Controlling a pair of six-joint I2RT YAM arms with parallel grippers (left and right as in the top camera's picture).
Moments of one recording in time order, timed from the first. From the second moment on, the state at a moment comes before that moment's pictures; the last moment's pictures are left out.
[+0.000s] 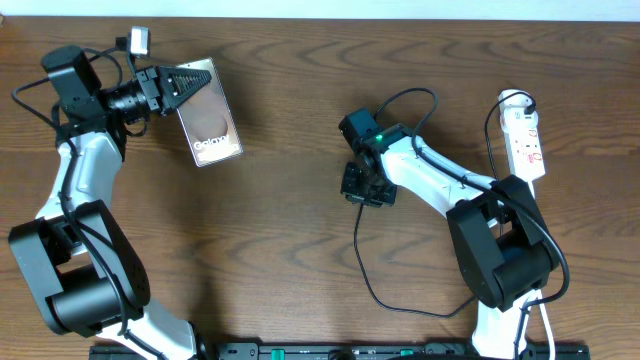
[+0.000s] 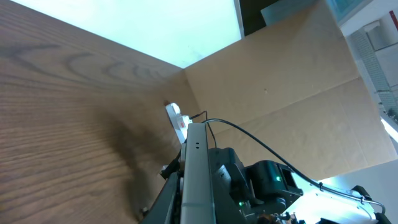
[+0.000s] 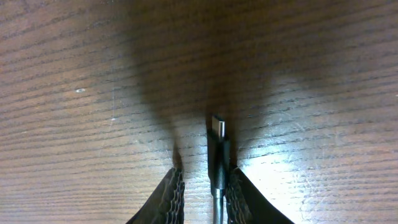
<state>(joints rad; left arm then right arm) 0.33 1.82 1.24 0.15 1.48 -0.65 0.54 2.01 1.33 -0.81 -0.13 0.78</state>
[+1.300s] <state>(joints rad) 0.33 1.82 1.24 0.15 1.49 -0.65 0.54 2.01 1.33 -0.90 -0.11 0.78</state>
